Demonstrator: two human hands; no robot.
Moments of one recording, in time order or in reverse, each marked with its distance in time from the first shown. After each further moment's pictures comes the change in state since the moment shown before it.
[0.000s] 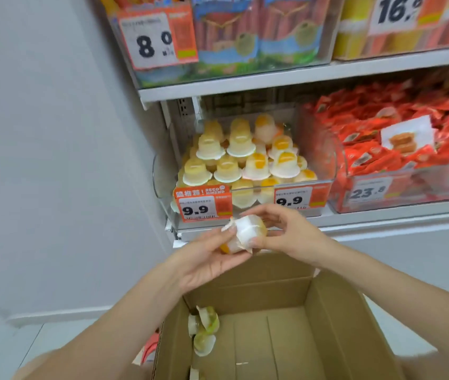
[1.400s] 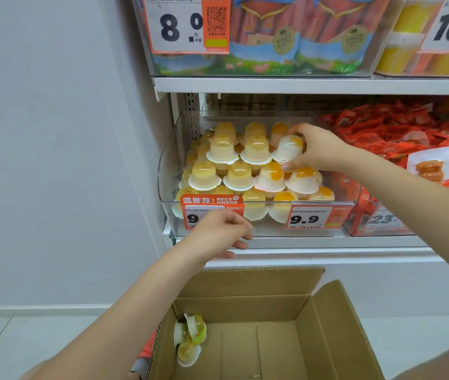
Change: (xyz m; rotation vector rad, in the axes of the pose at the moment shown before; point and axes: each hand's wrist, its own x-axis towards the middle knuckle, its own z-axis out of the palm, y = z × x) left_hand 0.021 0.043 0.019 0.919 0.296 0.161; right_hand 0.140 -0.061 -0.100 -0.967 0.222 0.089
